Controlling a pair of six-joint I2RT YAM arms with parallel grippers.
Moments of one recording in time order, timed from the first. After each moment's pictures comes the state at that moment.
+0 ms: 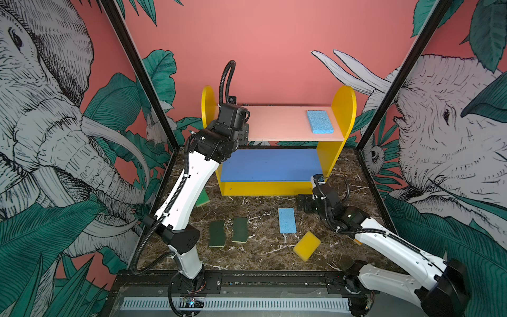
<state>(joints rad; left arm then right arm) -0.59 1.73 2.25 -1.05 -0.57 -0.18 0.69 1.07 0.80 -0.43 0.31 0.46</state>
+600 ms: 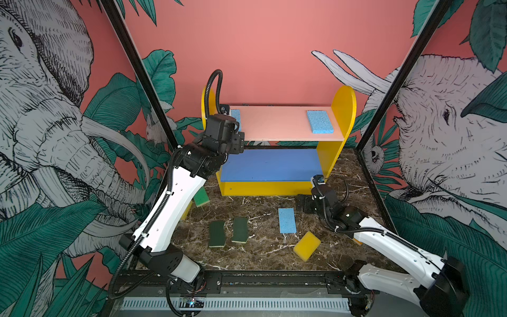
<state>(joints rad) -0.59 1.47 1.95 -0.95 -0.47 -0.18 0.69 1.09 0.80 -0.45 0.29 0.53</state>
